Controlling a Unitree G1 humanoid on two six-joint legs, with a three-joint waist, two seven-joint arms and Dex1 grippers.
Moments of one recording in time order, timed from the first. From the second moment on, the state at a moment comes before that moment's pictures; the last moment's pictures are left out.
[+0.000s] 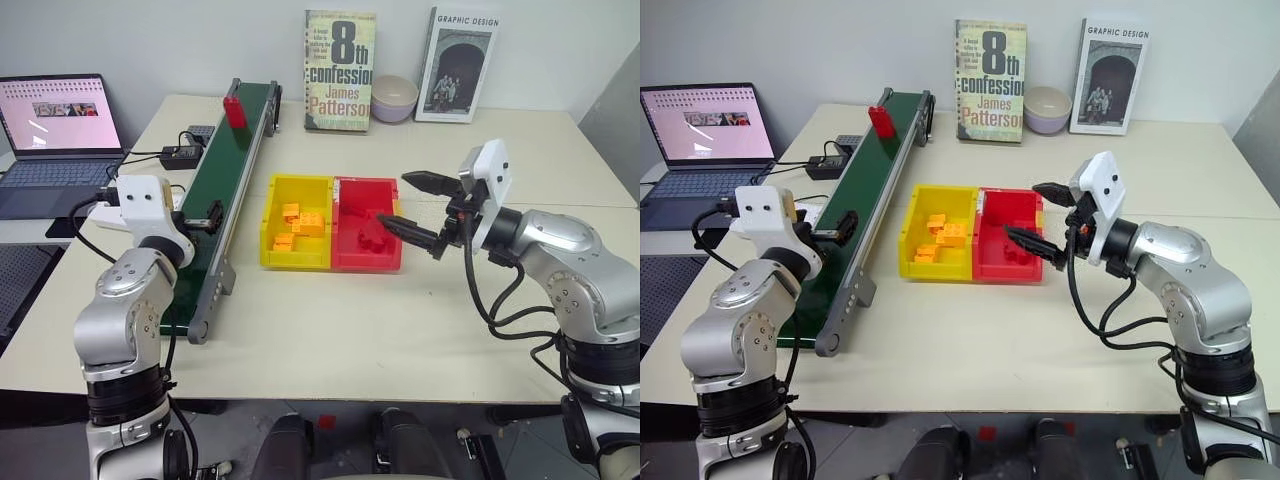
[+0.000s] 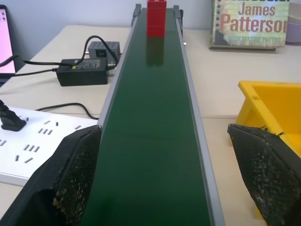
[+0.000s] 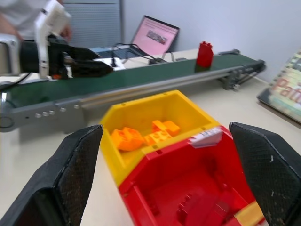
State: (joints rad) left arm -0.38 0.39 0.34 -0.30 -0.32 0.80 -0.13; right arm -0.58 -0.57 -0.03 -0.39 0.57 0.72 0.75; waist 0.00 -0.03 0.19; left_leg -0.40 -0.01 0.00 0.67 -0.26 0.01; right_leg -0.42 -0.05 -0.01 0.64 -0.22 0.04
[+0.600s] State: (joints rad) left arm -0.39 0.40 0.34 -0.27 -0.30 0.75 -0.13; right arm -0.53 -0.57 -0.03 -0.44 0.62 0.73 0.75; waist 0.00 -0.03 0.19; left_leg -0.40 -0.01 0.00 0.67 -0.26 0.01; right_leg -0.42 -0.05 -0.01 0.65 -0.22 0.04
